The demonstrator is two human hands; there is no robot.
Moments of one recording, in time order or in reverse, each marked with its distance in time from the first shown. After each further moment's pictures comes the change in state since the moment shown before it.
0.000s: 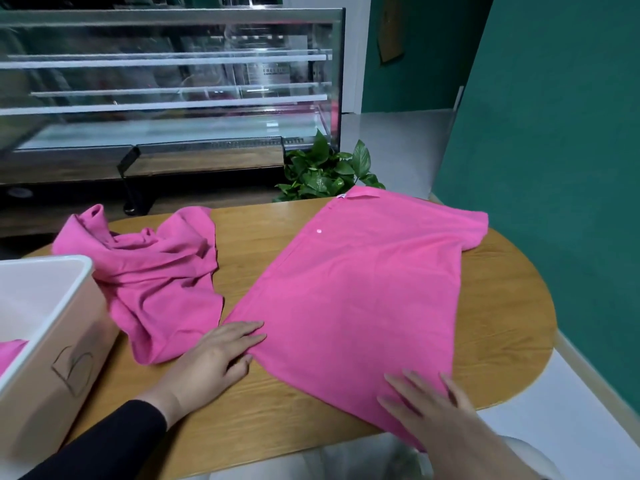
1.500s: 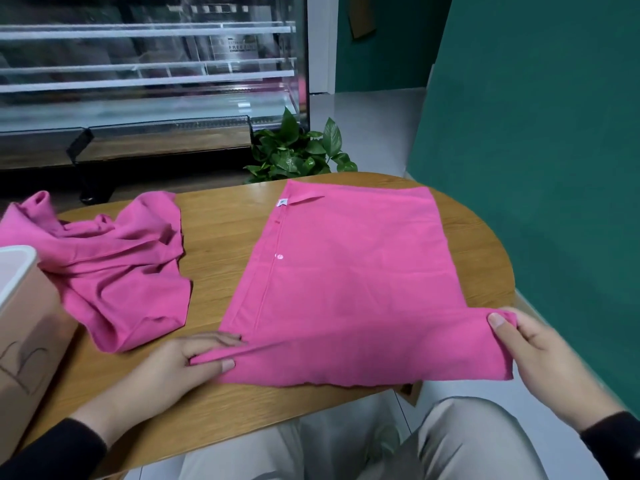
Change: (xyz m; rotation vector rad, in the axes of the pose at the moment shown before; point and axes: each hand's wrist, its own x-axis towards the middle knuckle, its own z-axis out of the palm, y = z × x) left_hand -0.013 0.060 -0.035 -0.598 -0.111 -0.134; right_hand -0.059 0.072 -0.087 1.093 0.379 0.597
